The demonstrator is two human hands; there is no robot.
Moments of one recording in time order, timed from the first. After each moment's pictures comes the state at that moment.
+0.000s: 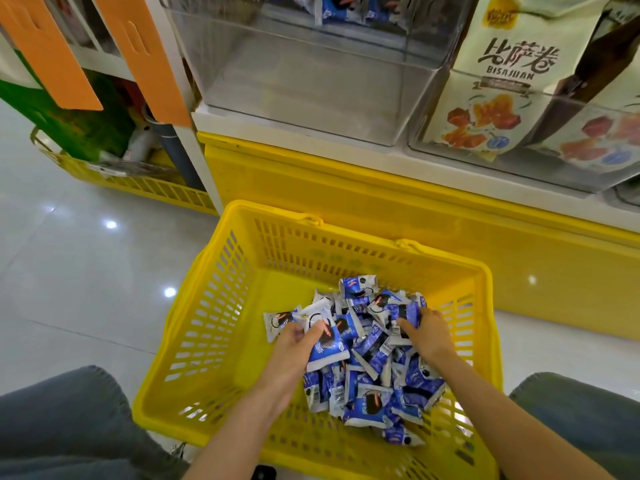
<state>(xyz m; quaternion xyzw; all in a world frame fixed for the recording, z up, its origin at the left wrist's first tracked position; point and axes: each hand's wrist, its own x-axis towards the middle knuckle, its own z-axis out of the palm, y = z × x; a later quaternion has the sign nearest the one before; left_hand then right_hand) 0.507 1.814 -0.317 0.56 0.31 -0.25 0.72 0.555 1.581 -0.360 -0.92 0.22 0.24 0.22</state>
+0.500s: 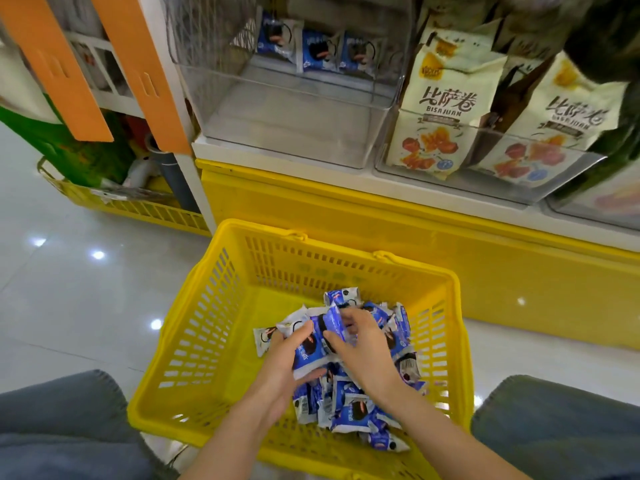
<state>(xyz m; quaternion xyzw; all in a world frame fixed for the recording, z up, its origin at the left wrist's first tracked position) 0.497 1.807 -0.280 0.50 0.32 -0.24 0.77 0.511 1.673 -0.275 -0.89 0.05 0.11 0.45</state>
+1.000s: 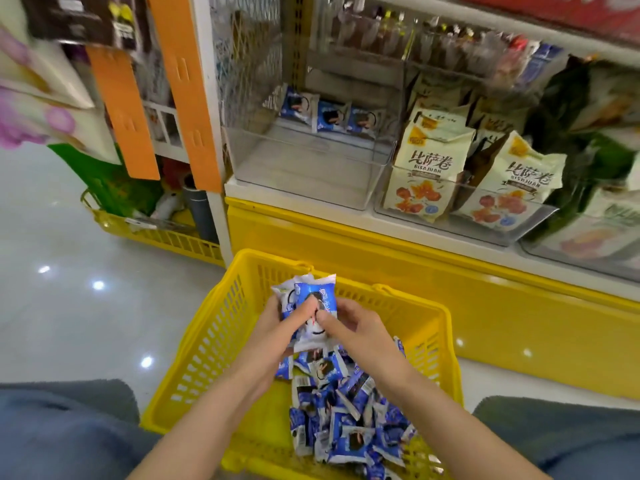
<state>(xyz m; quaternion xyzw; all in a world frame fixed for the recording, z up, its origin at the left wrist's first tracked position) 0.511 1.836 -0.195 0.59 0.11 -0.15 0.79 0.519 1.695 -0.167 -0.80 0.00 0.17 0.58</state>
